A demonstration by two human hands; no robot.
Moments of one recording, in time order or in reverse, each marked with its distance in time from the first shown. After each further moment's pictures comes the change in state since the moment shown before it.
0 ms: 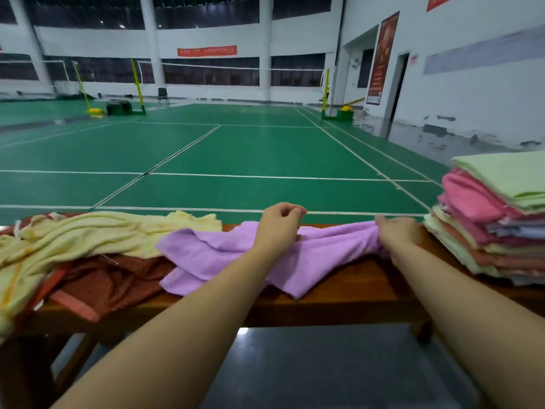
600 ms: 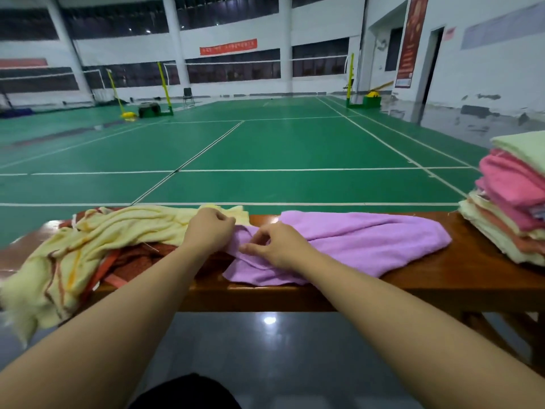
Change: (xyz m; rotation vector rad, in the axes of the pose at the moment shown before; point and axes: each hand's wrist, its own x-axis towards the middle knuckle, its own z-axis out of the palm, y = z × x) left_hand -0.023 -0.022 -0.151 0.672 0.286 -0.202; right_hand -0.197 -0.066 0.110 -0.201 -0.845 -0.863
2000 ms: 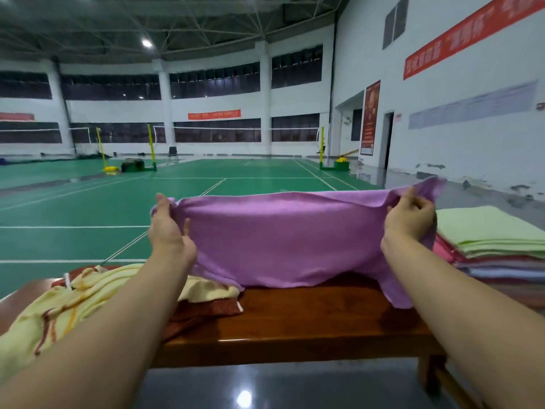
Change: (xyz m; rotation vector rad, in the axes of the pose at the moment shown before) left_hand 0.001 0.077 -0.096 -1.661 0.267 -0.102; right_hand -0.065 0.023 -0.244 0.776 1.534 0.290
